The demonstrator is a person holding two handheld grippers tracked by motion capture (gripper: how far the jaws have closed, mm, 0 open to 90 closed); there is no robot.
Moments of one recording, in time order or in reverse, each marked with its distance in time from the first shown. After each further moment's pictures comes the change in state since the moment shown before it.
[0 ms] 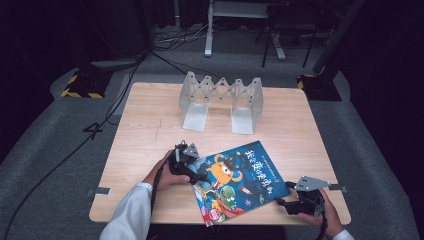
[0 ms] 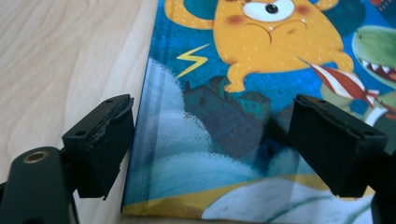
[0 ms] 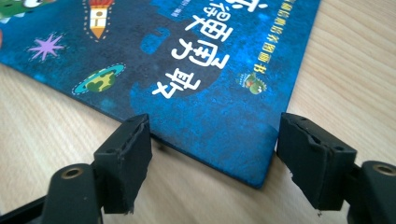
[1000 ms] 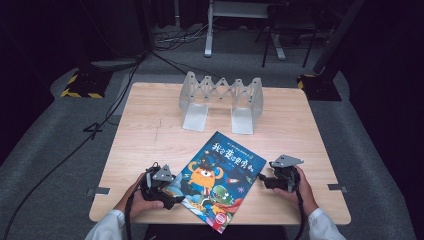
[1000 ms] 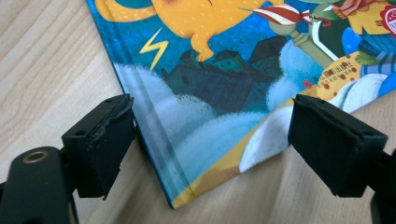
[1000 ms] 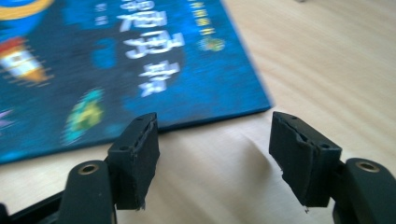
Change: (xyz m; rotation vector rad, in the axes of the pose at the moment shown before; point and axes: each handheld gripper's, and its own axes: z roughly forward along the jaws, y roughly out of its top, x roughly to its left) left arm -0.043 -0.075 -0.050 -0.038 0.023 -0.081; right arm -0.005 0.058 0.056 0.002 -0.115 0.038
